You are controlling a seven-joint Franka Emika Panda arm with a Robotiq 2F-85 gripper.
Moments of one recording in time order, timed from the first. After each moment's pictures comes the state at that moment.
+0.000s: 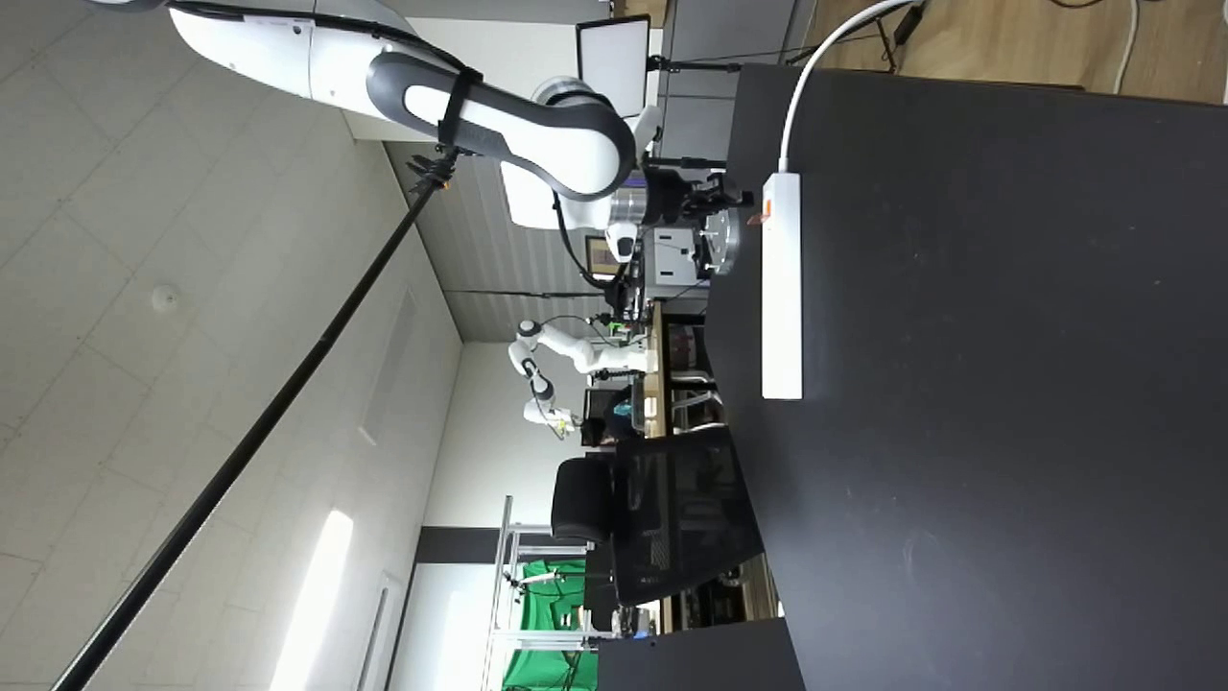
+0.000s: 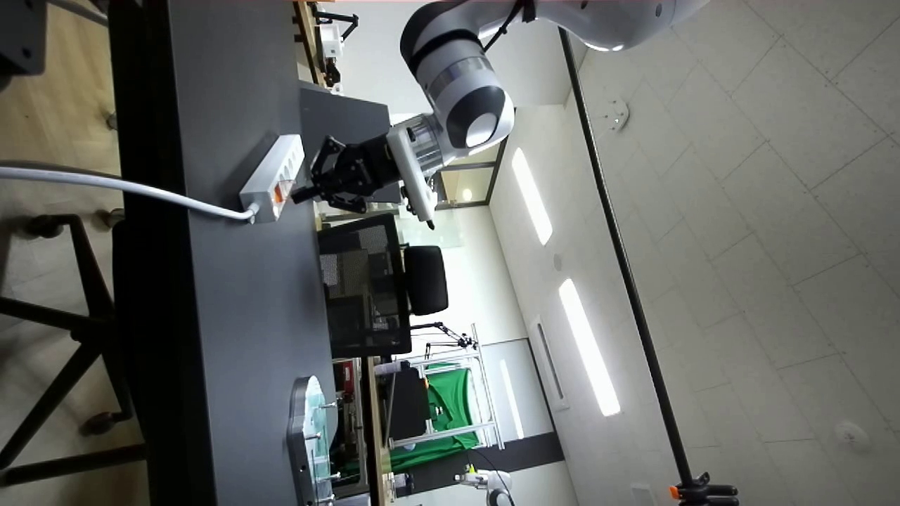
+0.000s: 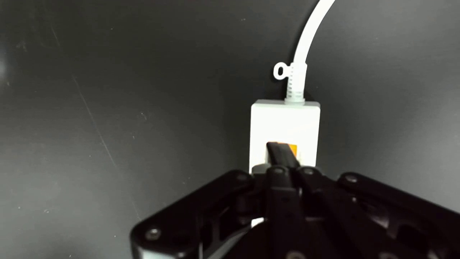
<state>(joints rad) -0.23 0.46 -0.26 -2.25 -0.42 2.91 -0.78</state>
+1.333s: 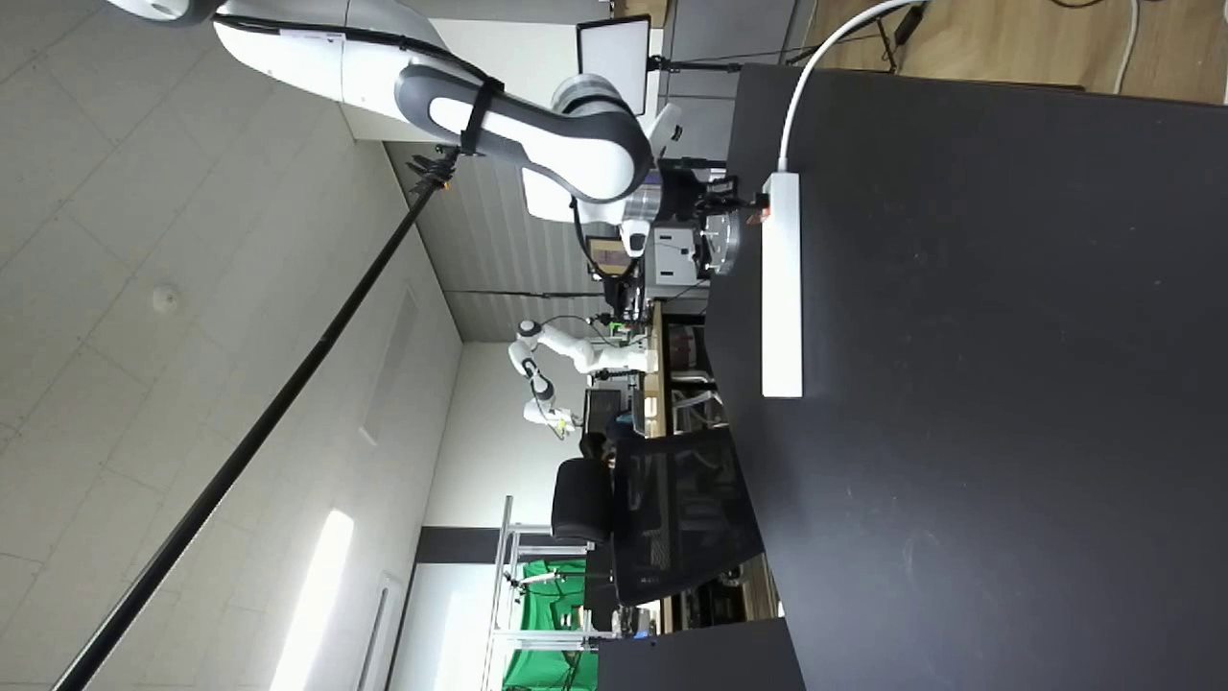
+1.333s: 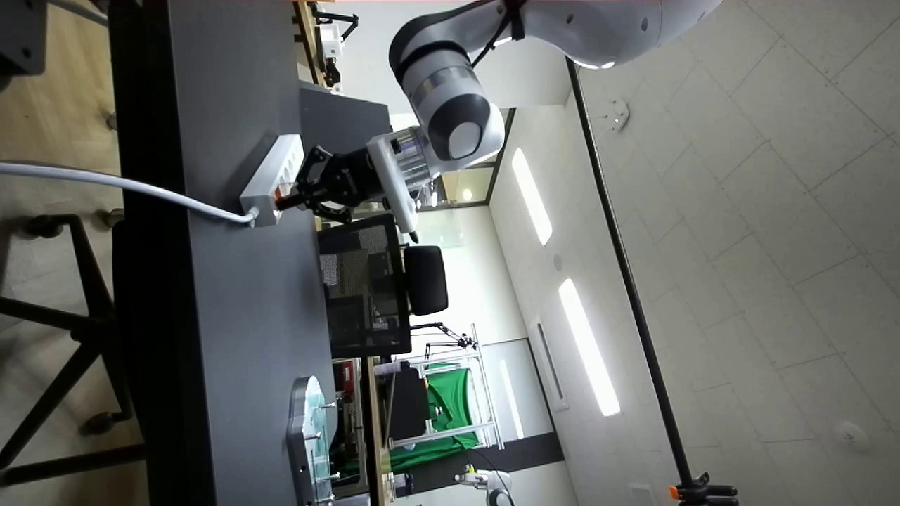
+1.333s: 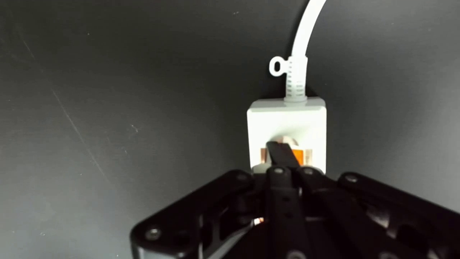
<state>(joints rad) -0.36 0.52 -0.15 -2.20 -0.34 2.93 -0.82</state>
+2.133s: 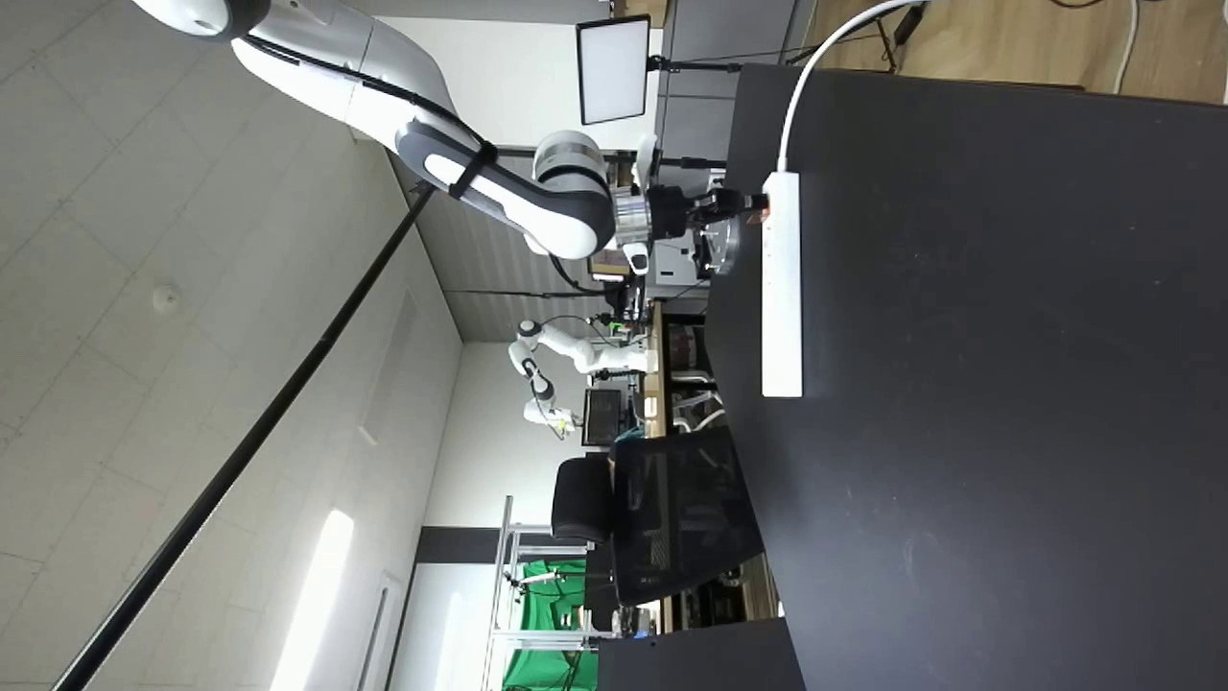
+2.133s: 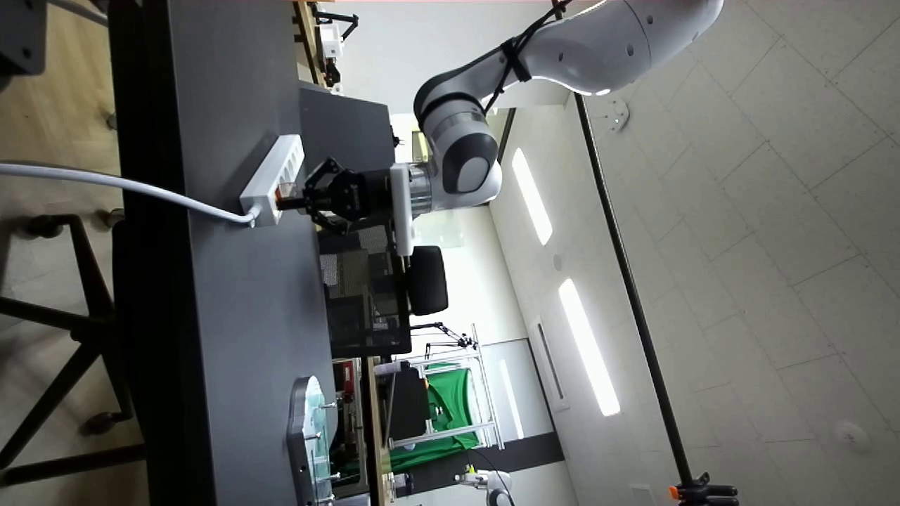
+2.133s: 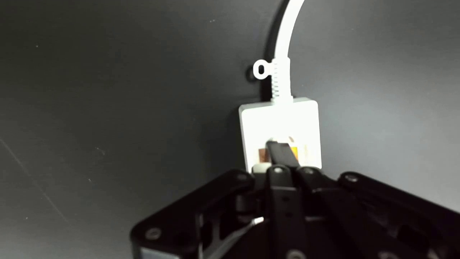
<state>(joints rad) -0.43 0.60 -0.05 -1.93 -0.15 2.46 -0.98</state>
